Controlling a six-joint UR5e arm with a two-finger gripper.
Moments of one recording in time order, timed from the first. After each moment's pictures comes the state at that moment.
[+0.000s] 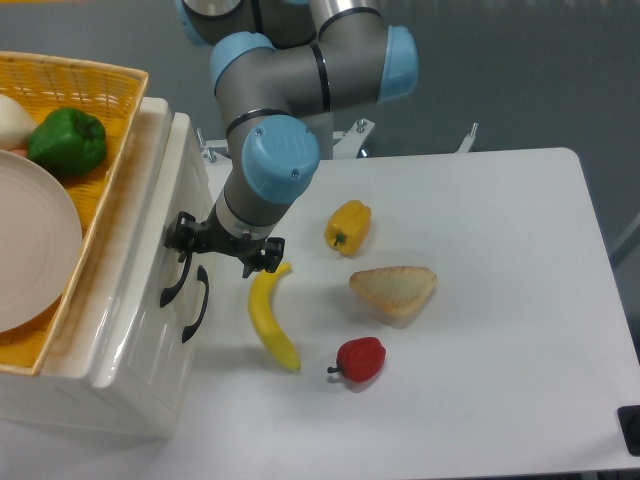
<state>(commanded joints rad) 2.27 -1.87 -1.52 -1.47 1.19 0.37</state>
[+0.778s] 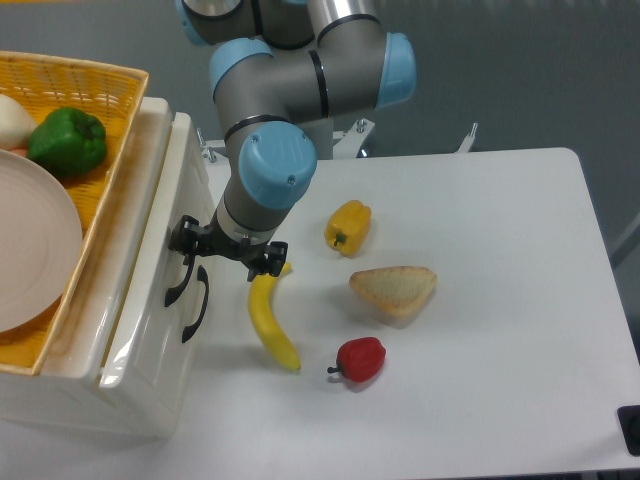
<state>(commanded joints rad) 2.28 -1.87 -1.52 -1.46 1.22 0.40</state>
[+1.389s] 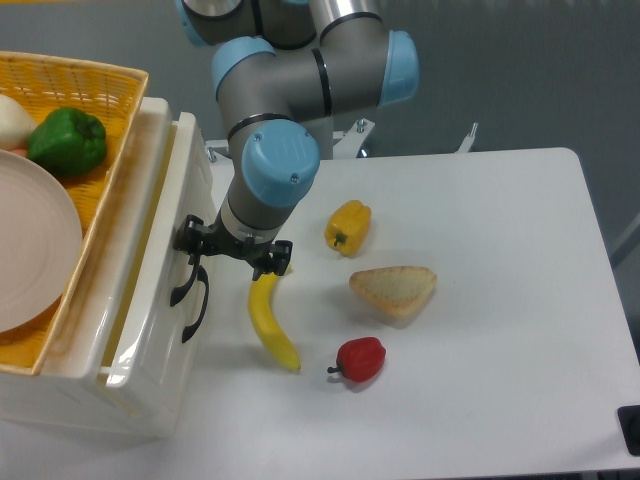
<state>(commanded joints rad) 2.28 -1.87 -1.52 -1.46 1.24 0.40</state>
